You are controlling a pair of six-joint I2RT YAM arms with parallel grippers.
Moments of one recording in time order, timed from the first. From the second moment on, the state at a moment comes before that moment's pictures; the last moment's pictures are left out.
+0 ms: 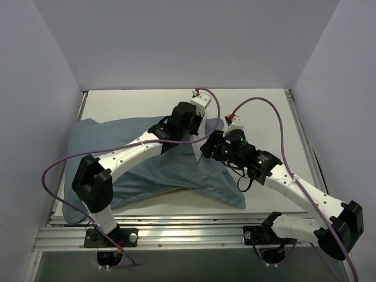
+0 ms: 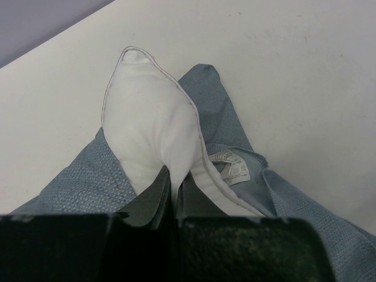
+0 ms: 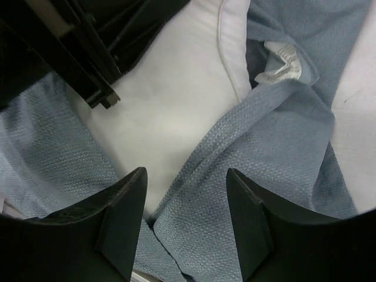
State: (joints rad) left arm -0.80 1.74 1.46 -0.12 -0.22 -0.05; right arm 0.70 1.10 0.91 -0.32 0.14 0.68
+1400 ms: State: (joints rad) left arm -0.50 1.82 1.56 -0.13 0.15 -0.50; right arm 0.58 1.14 0.53 -0.12 -0.05 0.75
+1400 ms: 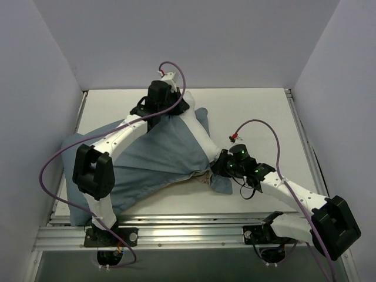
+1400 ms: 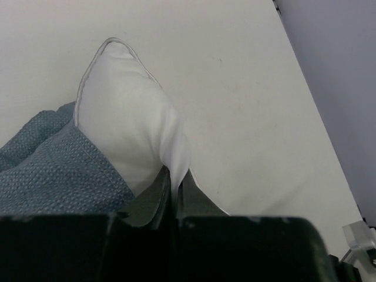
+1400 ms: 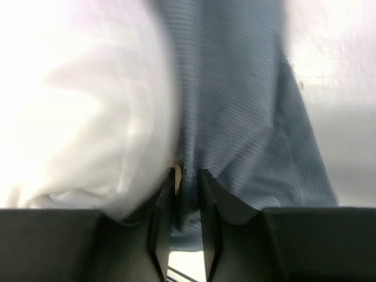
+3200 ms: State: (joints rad) left arm -0.57 1.41 1.08 -0.08 -0.19 -0.49; right arm 0.76 1.10 0.58 -0.06 -0.13 0.57
